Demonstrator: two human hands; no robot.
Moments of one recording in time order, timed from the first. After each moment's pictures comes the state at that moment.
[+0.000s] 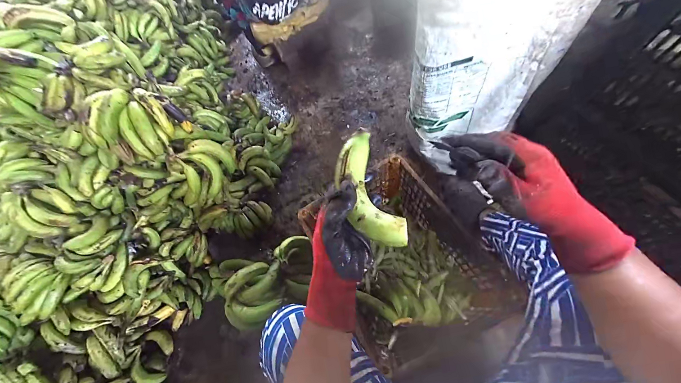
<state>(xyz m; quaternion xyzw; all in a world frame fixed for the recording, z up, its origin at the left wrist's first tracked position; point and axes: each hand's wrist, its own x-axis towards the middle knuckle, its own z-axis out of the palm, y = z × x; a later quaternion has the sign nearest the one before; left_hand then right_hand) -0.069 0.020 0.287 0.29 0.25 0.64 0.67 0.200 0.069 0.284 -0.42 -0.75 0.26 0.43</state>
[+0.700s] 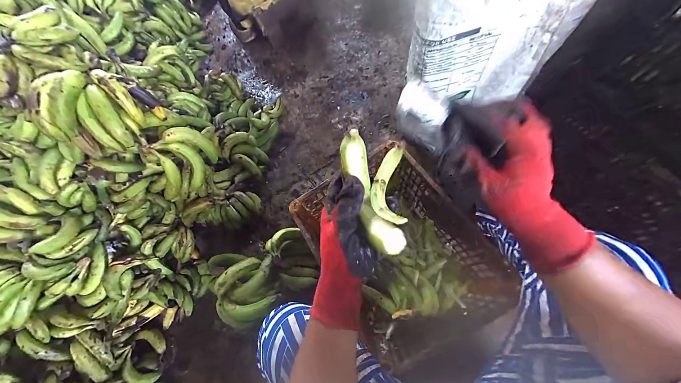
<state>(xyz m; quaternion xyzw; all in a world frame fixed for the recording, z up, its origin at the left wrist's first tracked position) -0.059 0.030 0.263 0.29 0.32 0.62 0.65 0.160 0.071 0.274 -0.52 -0.71 0.08 0.46</state>
